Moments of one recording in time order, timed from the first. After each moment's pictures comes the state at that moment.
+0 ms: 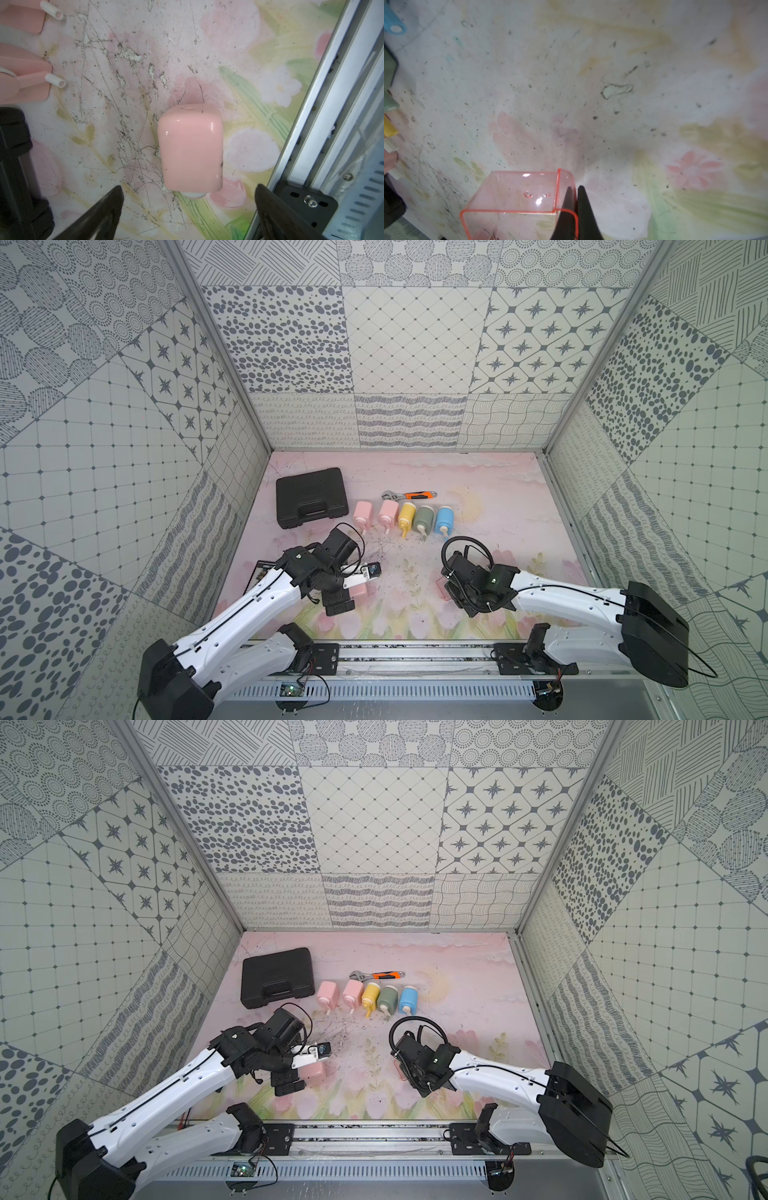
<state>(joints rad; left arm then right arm) -0.67 0.98 0.78 -1.08 0.04 0.69 0.98 1.24 0.64 -0.63 0.14 1.84</state>
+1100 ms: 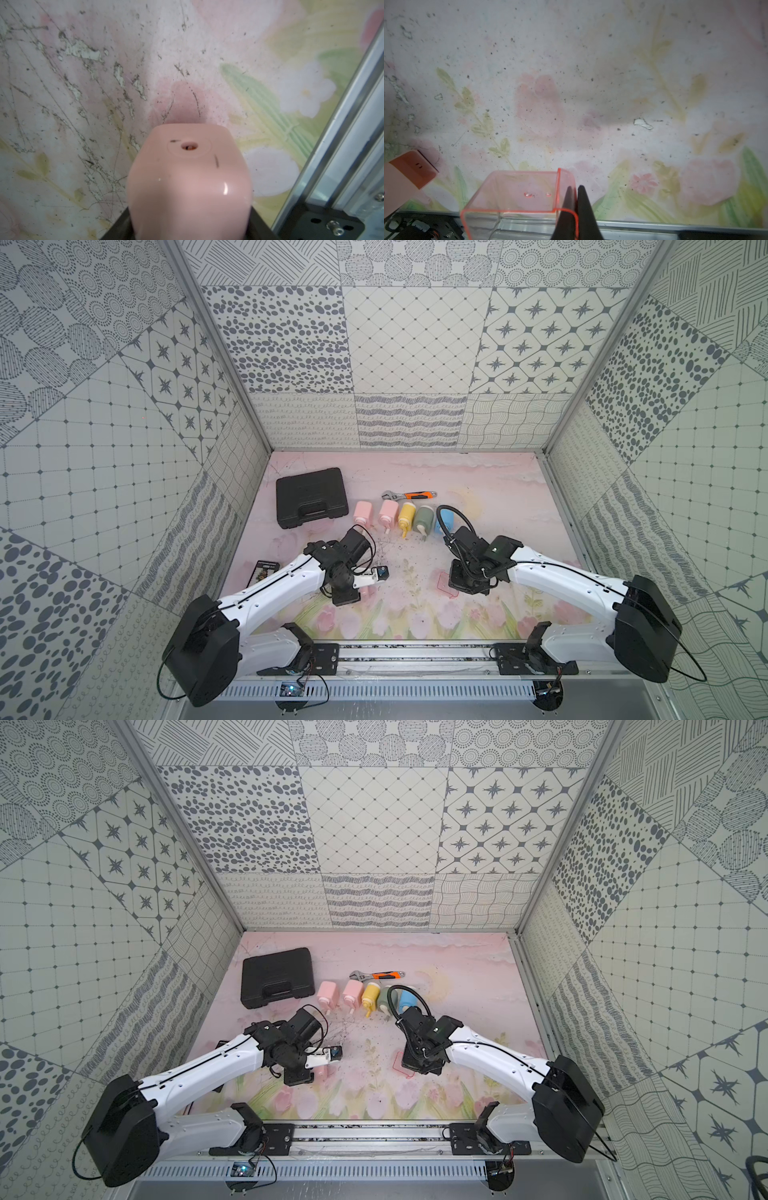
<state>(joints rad) -0.68 1.20 0.72 -0.91 0.06 0.71 0.81 1.34 0.86 -0.88 -0.07 1.01</state>
